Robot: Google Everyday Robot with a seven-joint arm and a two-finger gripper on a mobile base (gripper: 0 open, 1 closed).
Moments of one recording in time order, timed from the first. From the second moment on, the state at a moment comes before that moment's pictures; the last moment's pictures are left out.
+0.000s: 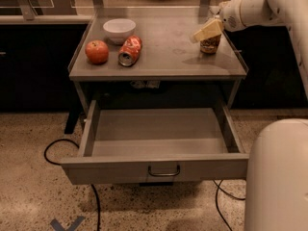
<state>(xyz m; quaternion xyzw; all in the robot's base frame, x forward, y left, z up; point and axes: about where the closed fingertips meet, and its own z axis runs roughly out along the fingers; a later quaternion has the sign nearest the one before) 0.825 -0.189 0.934 -0.42 0.74 0.10 0.51</state>
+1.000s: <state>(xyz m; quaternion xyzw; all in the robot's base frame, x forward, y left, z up) 0.837 -0.197 0.890 -0.41 0.77 0.11 0.49</state>
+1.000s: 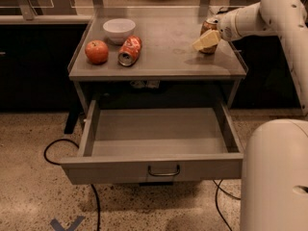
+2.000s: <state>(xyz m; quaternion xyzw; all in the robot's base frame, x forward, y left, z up) 0.837 -0.197 0.890 -0.41 0.77 0.11 0.48</state>
